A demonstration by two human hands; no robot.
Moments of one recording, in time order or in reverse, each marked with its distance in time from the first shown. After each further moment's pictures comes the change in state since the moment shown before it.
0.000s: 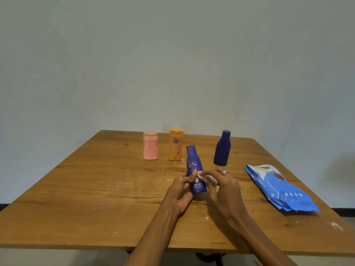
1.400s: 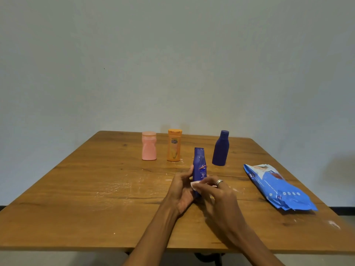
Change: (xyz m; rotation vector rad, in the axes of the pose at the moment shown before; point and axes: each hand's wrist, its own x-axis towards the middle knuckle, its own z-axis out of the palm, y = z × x) left_hand 0.010 -0.003 -0.006 0.066 -0.092 -0.026; right_hand -0.027 -0.005 -0.002 -0.114 -0.076 -0.184
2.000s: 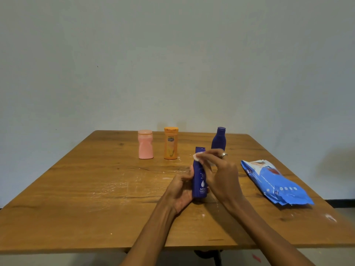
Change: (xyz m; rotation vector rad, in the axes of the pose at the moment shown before) left_hand -0.003 -0.002 0.000 0.018 -0.053 -0.049; right_hand 0.059 0.017 -0.006 0.103 0.300 0.034
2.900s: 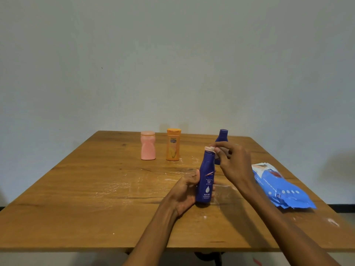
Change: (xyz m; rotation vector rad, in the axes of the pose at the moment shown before) left_hand -0.007 0.002 0.005 0.150 -0.056 -0.039; right_hand 0.038 0.006 -0.024 0.007 0.003 0.164
